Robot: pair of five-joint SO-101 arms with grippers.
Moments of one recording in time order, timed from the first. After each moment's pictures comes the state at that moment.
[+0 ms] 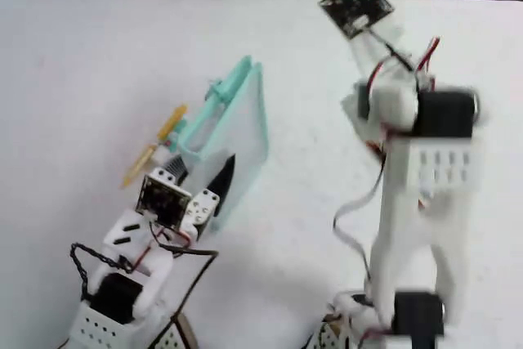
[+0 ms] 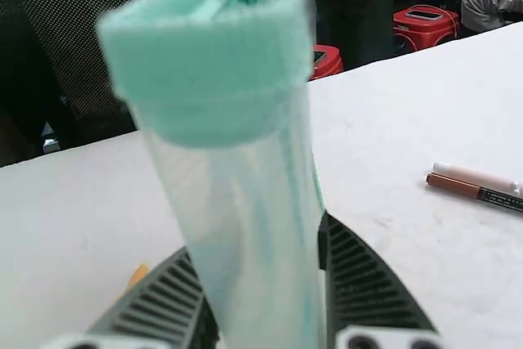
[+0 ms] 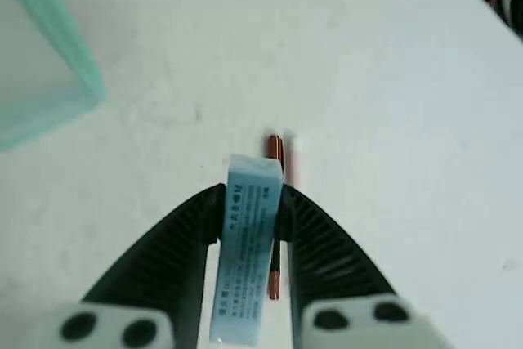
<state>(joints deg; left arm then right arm) 19.3 -104.8 92.3 36.3 -6.0 -5.3 -19.0 -18.5 96.5 33.0</state>
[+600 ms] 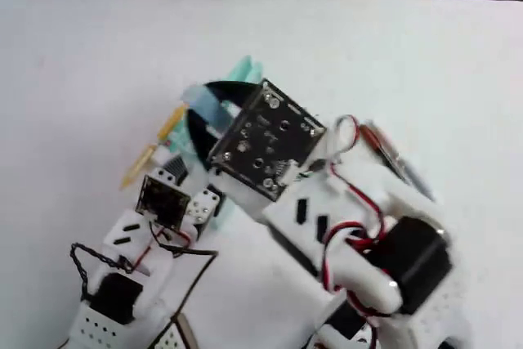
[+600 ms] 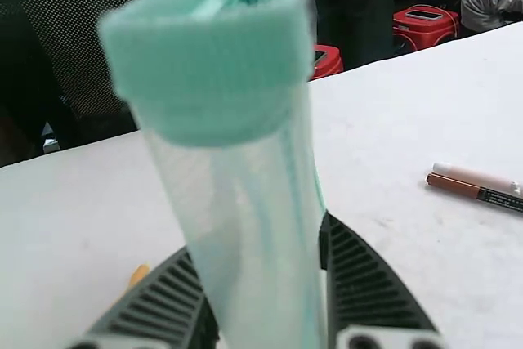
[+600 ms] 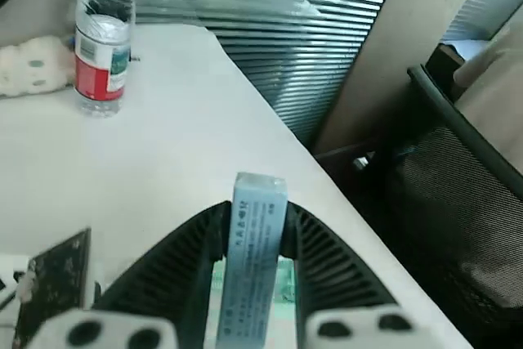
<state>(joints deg) 19.3 -104.8 92.3 36.3 -6.0 -47.9 -37.8 -9.6 71.2 22.5</state>
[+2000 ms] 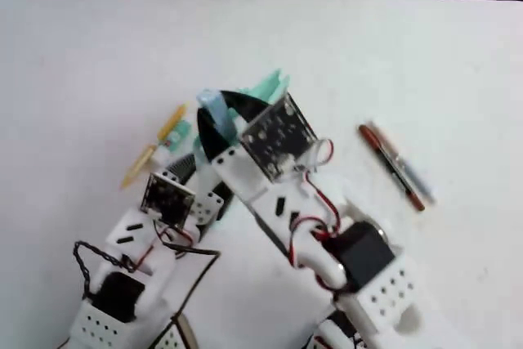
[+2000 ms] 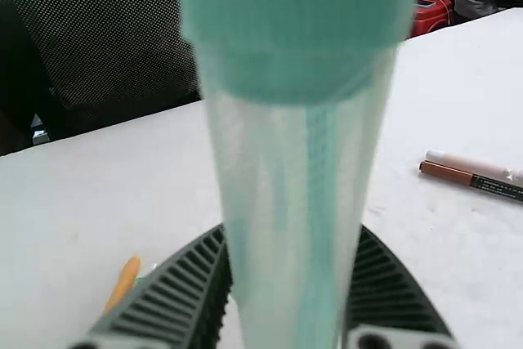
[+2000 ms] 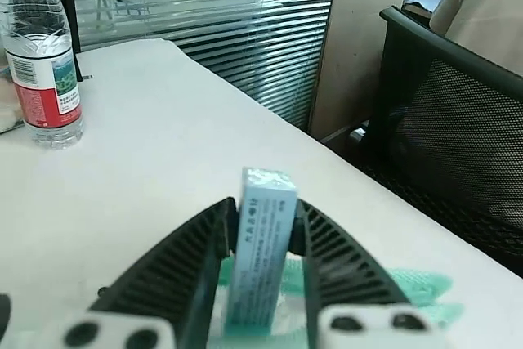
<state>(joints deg) 19.4 -104.1 92.5 36.4 -6.1 -41.8 -56.1 36.3 40.9 11.7</state>
